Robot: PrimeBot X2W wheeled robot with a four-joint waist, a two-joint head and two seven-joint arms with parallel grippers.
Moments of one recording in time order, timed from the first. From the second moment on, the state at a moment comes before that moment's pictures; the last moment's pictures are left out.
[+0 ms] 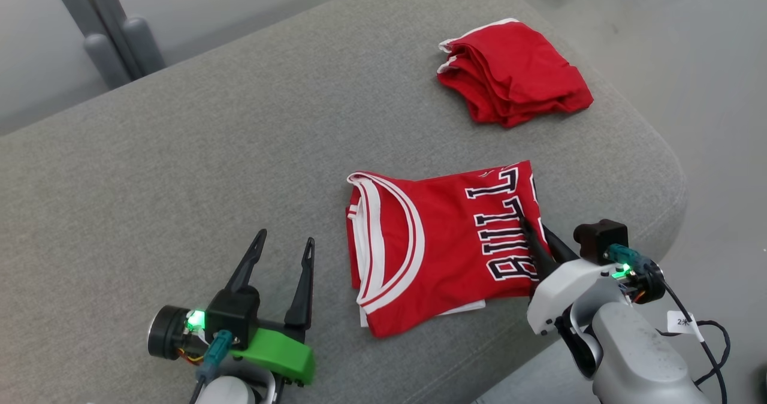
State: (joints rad) left arm -0.12 0.05 -0.26 0.26 -0.09 -0.08 -0.26; right arm -0.45 -0.05 0.21 0.77 0.26 0.13 -0.26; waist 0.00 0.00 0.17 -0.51
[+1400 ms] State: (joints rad) left arm -0.24 0.08 -0.22 0.22 -0.03 -0.12 -0.26; right arm -1.08 -0.36 -0.32 1.02 -0.25 0.13 -0.19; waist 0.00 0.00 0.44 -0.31
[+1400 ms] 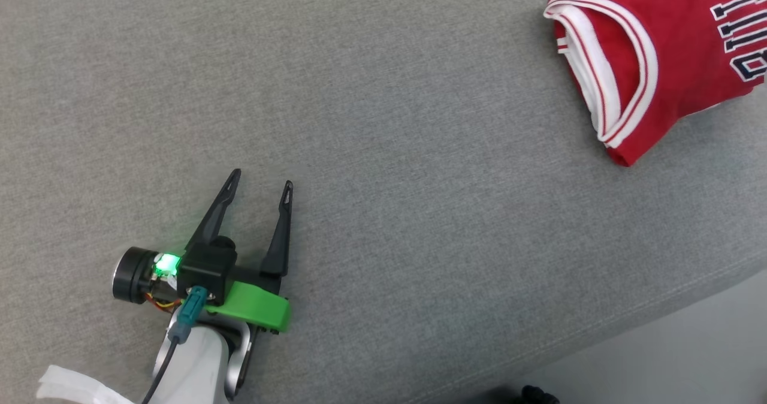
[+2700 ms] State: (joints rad) left arm -0.10 0.05 -0.03 0.23 -0.08 -0.02 -0.26; right arm -0.46 -0.05 0.02 0.53 0.14 0.13 -0.26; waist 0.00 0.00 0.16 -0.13
